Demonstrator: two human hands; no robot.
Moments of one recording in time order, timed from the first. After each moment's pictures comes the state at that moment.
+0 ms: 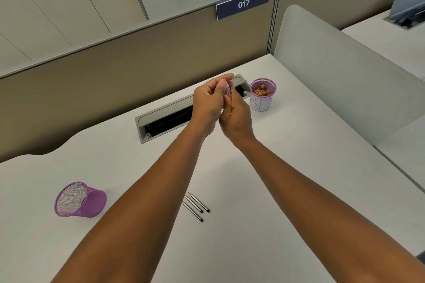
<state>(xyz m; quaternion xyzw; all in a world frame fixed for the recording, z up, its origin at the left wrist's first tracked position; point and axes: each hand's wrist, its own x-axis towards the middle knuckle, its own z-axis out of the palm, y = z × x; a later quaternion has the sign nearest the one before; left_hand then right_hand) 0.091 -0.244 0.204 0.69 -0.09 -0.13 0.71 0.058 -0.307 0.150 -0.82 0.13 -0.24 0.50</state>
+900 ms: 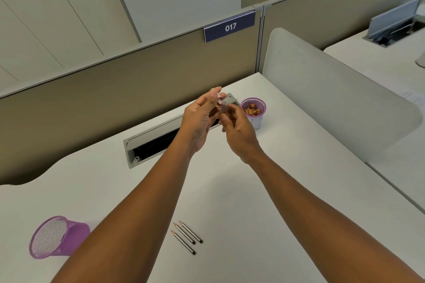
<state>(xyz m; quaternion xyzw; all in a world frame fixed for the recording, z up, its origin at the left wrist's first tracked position) 0.113 -0.250 0.211 0.61 -0.09 -0.22 0.76 0.054 -0.343 0.161 -0.75 0.14 -0.17 0.63</state>
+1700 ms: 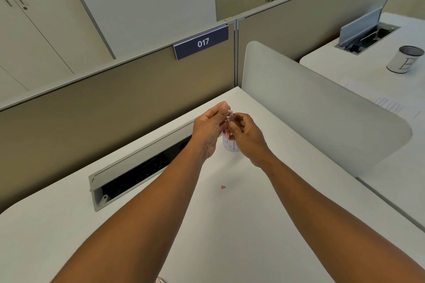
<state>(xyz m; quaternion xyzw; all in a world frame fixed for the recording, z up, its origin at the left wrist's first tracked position) 0.167 -0.359 0.166 0.57 -0.01 -0.29 0.77 0.095 -0.448 0.131 -0.75 0.23 -0.17 0.59</state>
